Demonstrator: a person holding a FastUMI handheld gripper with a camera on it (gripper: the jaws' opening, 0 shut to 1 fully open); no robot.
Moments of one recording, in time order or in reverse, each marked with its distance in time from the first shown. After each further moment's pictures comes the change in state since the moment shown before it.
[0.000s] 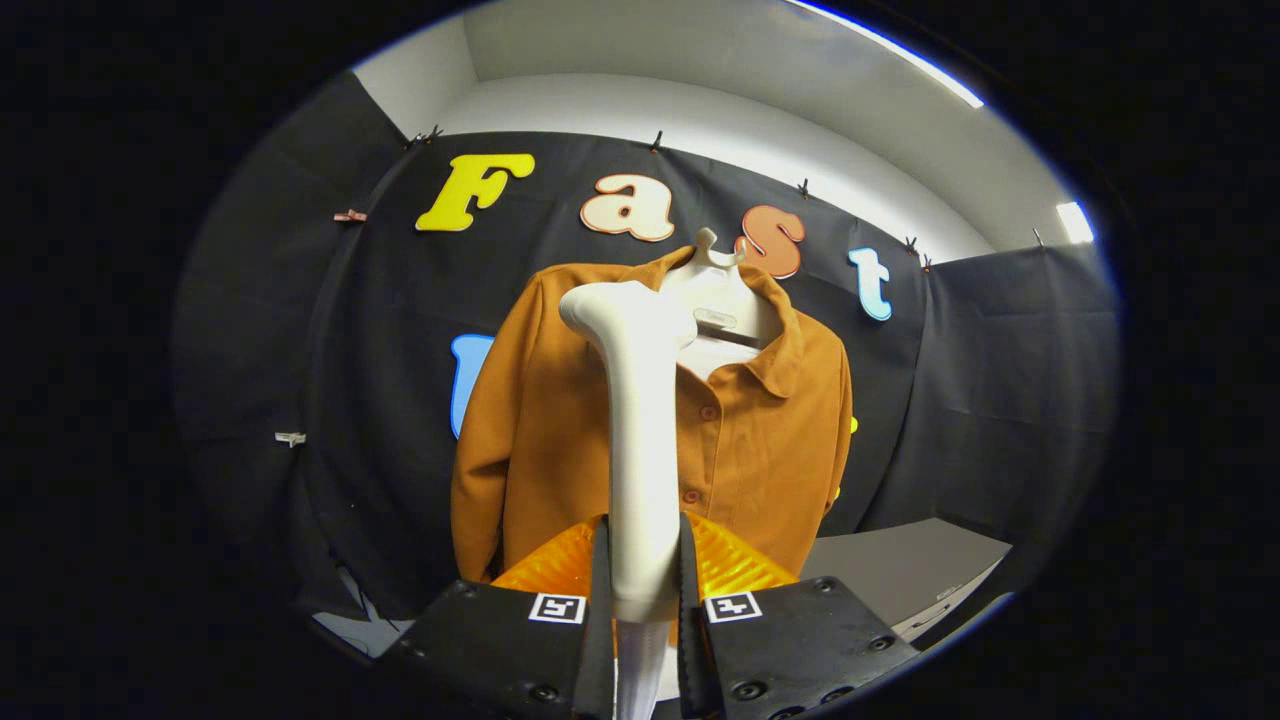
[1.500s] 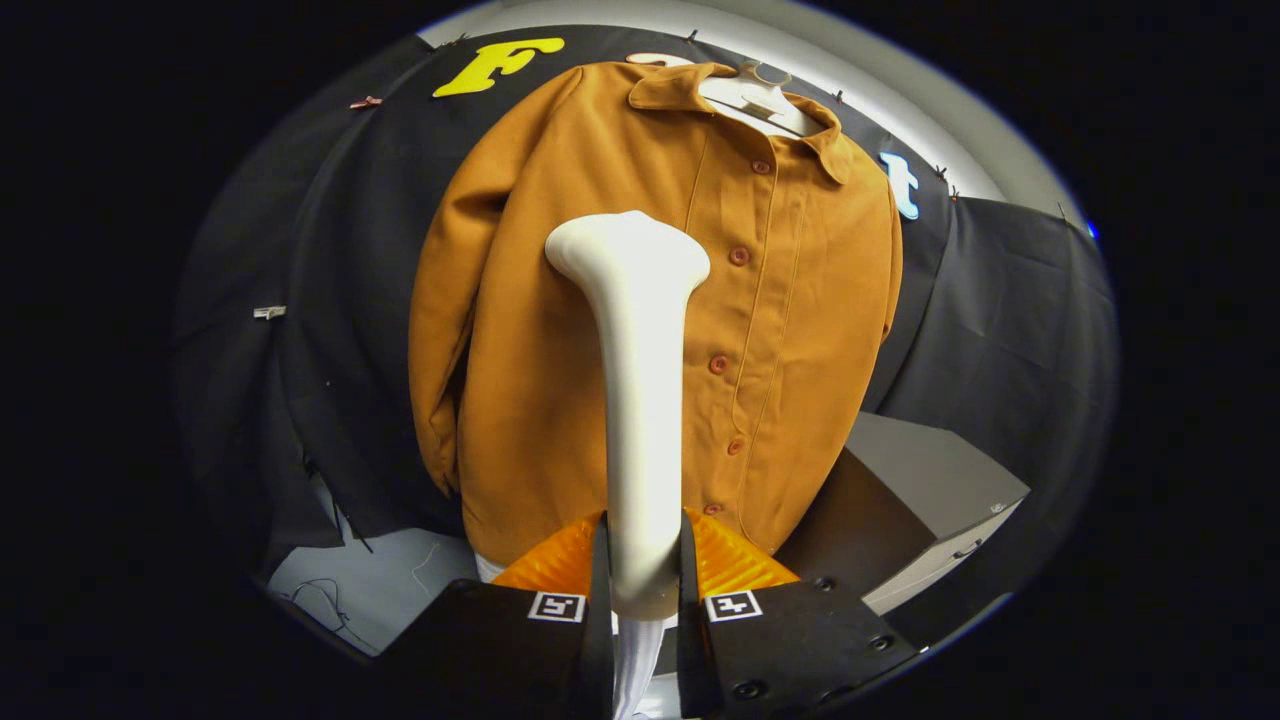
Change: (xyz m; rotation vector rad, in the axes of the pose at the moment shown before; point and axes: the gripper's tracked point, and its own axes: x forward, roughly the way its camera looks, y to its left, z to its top) arm -0.001 0.012 -0.200 -0.066 0.350 -0.006
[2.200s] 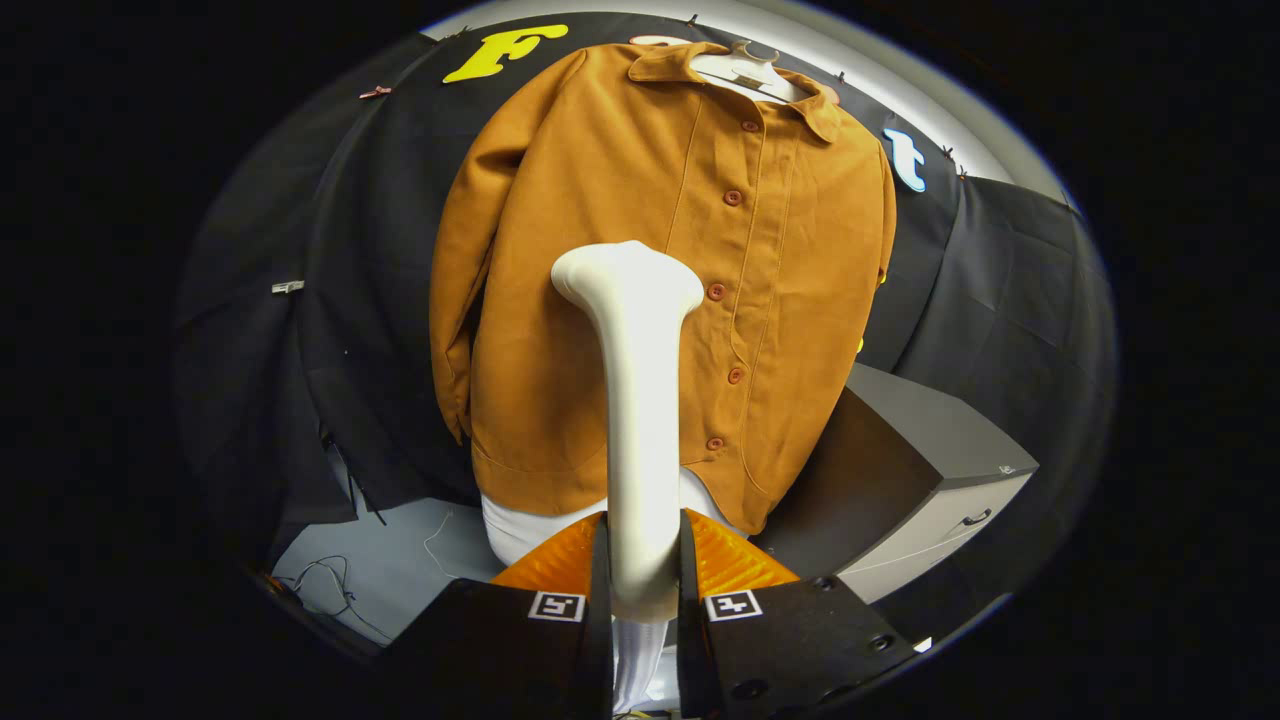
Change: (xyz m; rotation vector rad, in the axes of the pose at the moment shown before) arm -0.035 -0.008 -0.048 0.003 0.068 0.044
